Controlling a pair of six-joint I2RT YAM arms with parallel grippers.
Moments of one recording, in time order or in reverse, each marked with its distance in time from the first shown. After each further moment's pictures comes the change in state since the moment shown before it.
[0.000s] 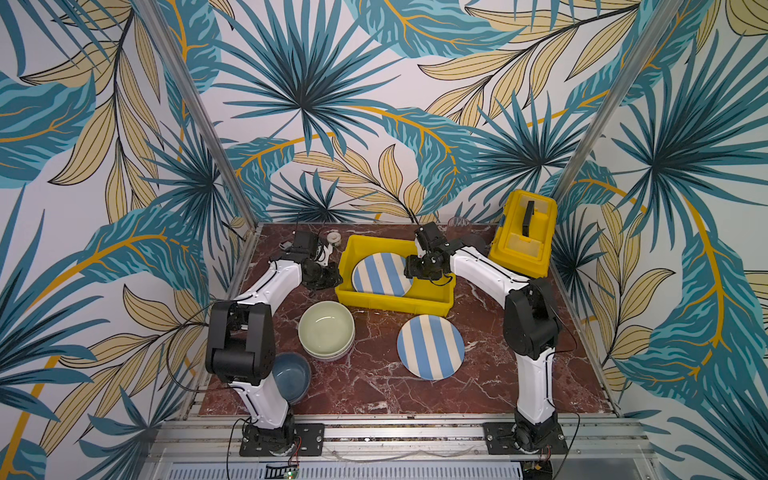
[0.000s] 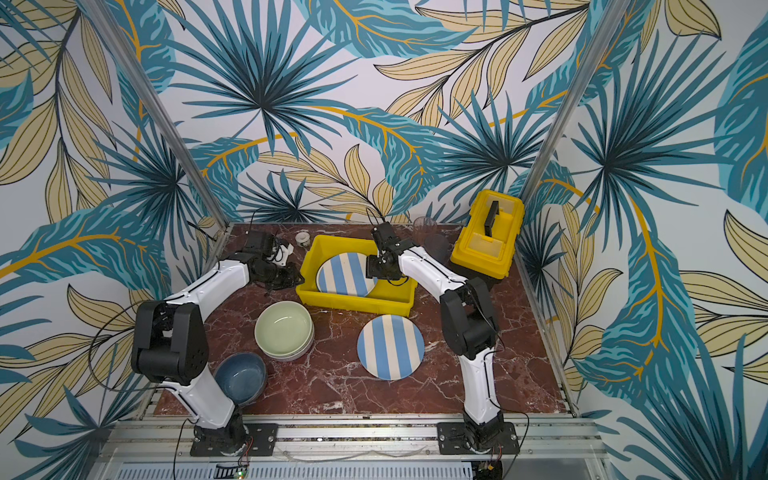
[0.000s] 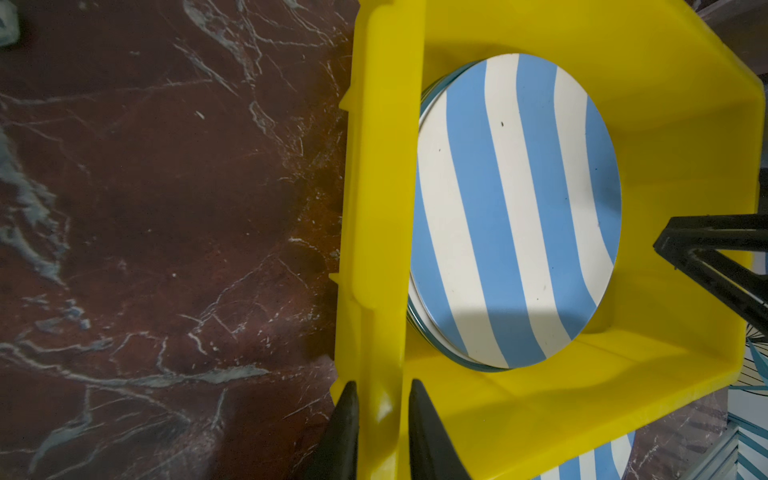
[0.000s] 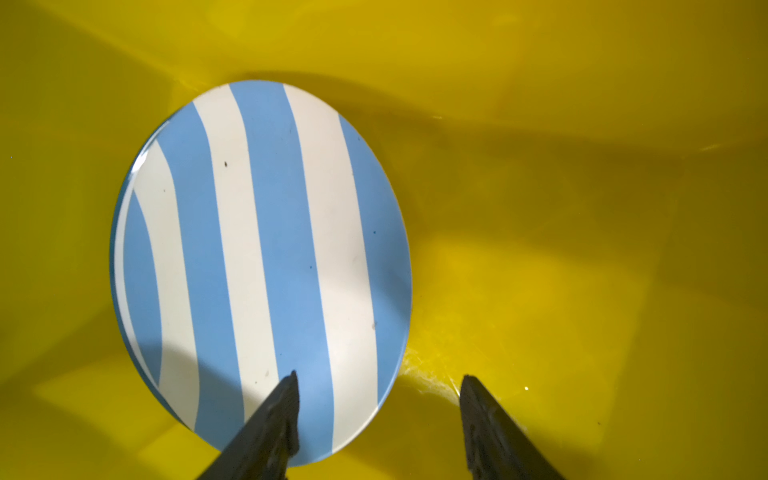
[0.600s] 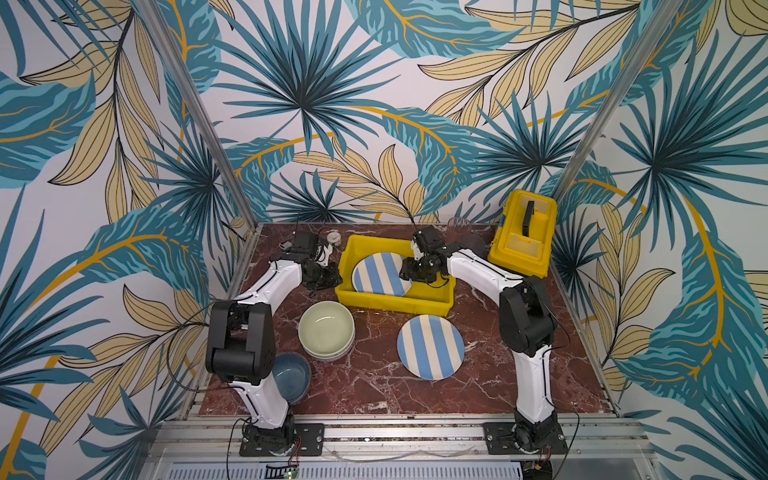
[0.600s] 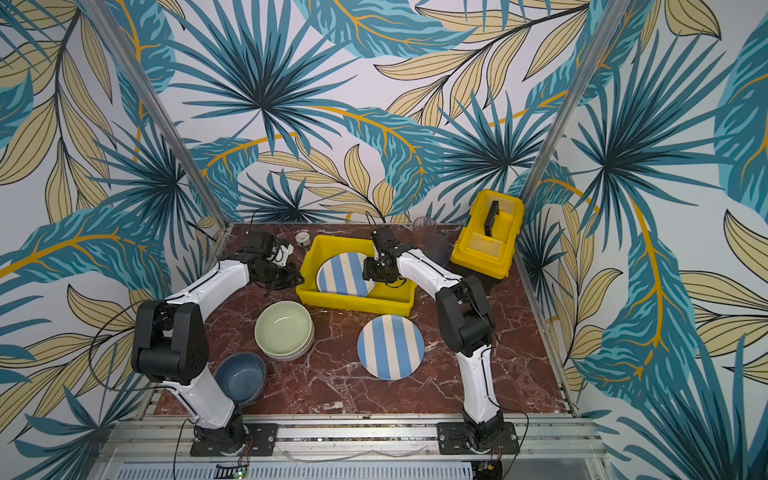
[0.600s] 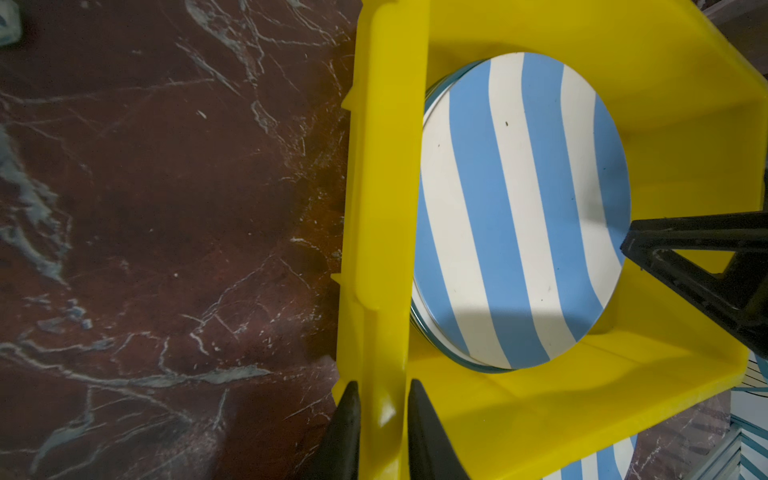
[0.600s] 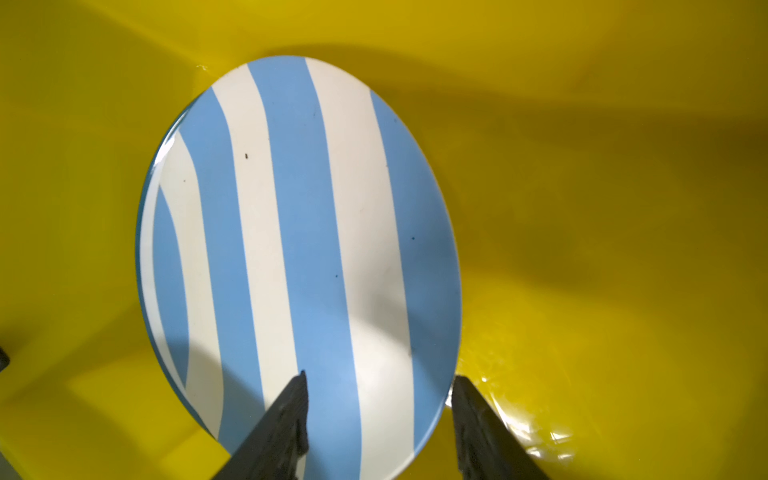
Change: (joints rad) left arm 0.000 0.003 0.000 0.000 -0.004 0.000; right arm -0.005 0.018 -0.040 0.063 -0.100 0.026
